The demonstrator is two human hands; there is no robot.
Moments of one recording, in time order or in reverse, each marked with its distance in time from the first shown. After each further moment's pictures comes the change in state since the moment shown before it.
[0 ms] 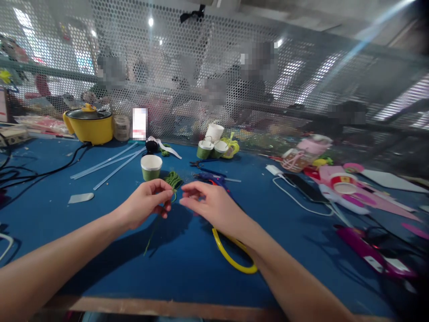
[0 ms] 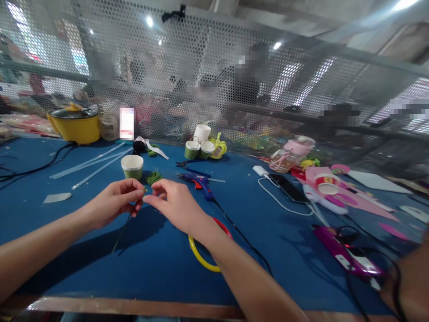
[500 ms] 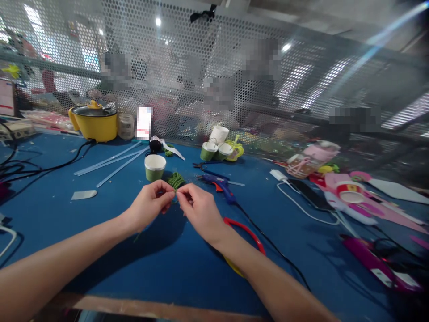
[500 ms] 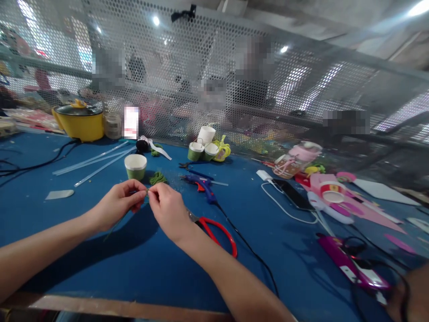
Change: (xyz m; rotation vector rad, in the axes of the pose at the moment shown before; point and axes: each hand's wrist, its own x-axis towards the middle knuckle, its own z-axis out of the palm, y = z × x) left_hand 0.006 -0.016 0.001 0.160 0.151 0.156; right_hand 0.010 0.010 0.040 -0.026 0.204 -0.112
